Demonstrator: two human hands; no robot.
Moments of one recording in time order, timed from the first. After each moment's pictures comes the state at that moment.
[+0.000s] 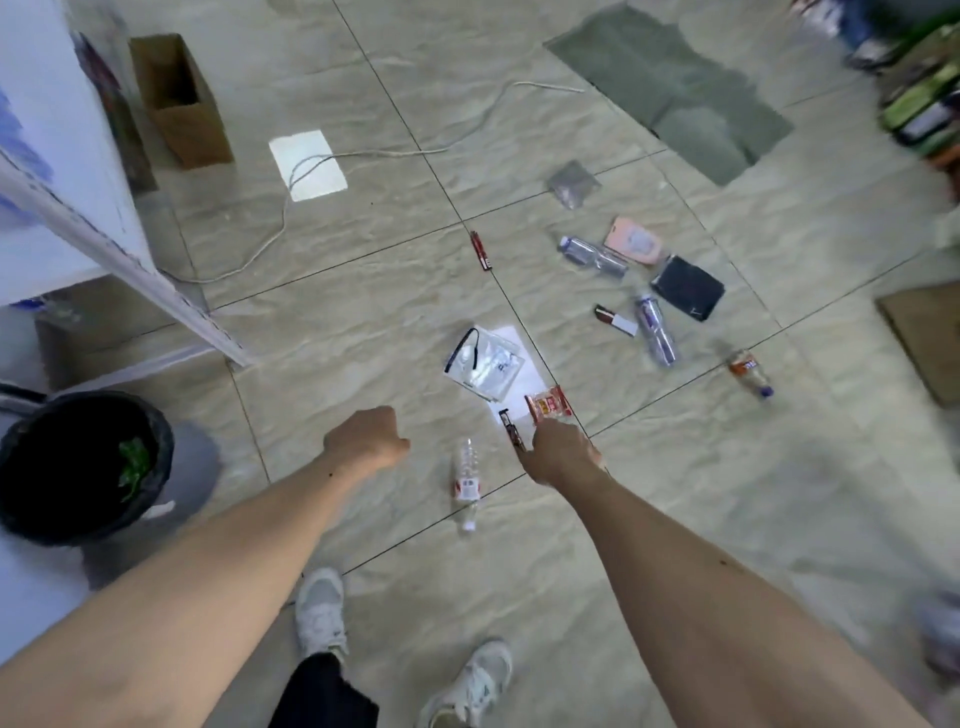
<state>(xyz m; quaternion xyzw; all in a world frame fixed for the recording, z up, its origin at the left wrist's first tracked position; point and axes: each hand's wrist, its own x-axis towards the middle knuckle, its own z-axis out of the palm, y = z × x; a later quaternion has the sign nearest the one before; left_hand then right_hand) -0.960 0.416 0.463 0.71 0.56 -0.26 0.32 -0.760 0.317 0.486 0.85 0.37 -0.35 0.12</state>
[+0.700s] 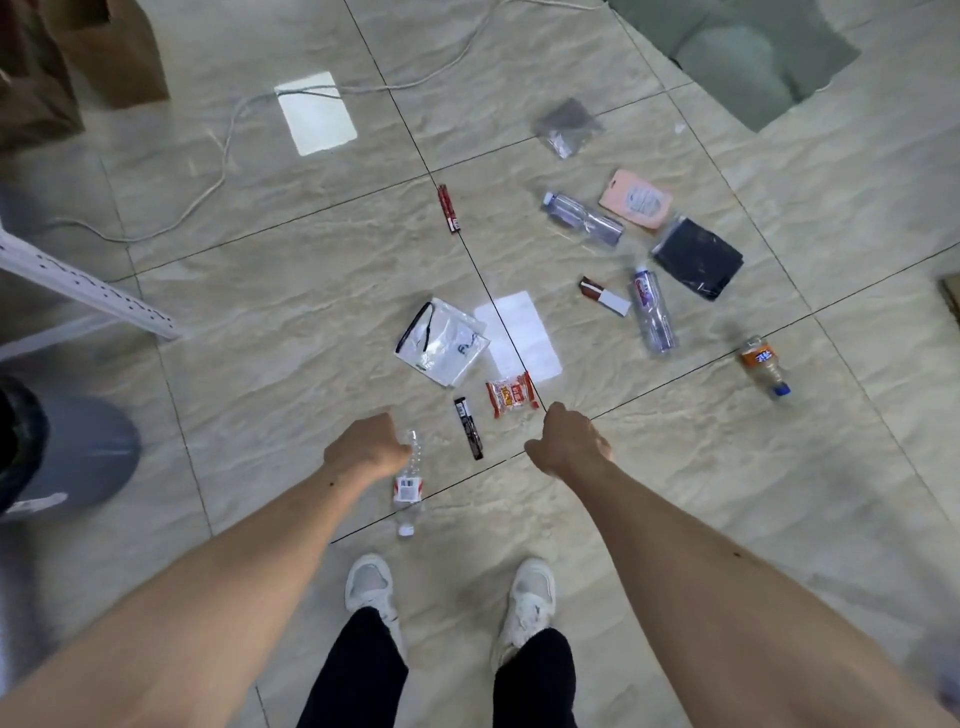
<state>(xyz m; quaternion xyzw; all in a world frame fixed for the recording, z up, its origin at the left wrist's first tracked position) -0.786 0.392 0.345 0.63 0.63 -0.27 0.35 -0.571 0.321 0.367 0.84 0.36 -0.38 0.13</state>
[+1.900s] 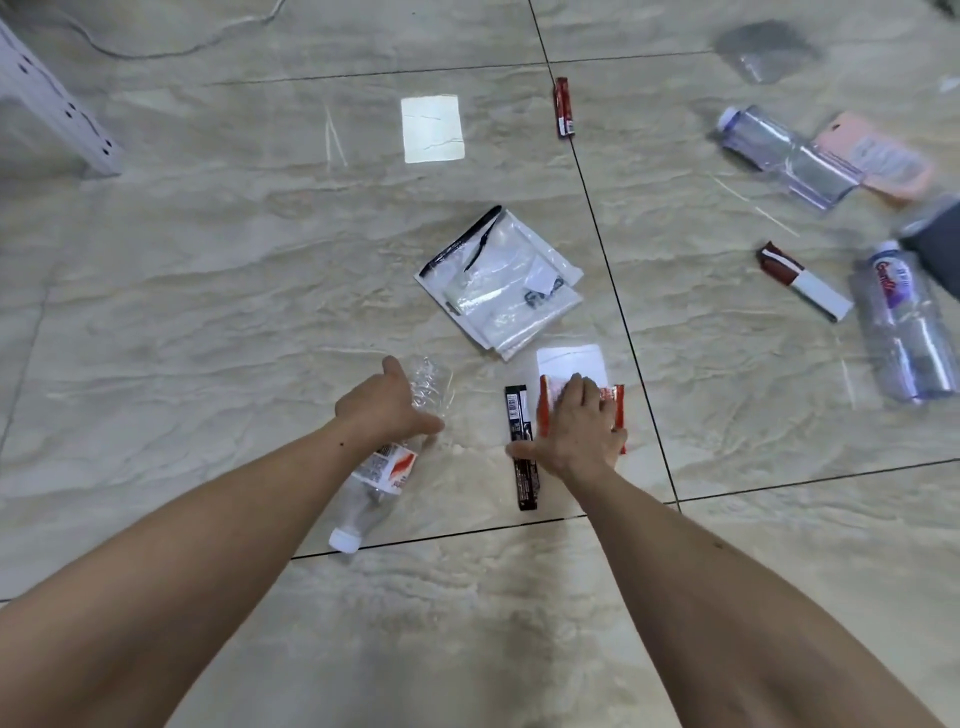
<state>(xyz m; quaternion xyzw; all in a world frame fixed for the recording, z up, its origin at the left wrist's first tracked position) -0.781 0.411 -0.086 0.60 0.73 -0.14 0.29 -0.564 0.370 -0.123 0.81 0.54 -0.23 0.07</state>
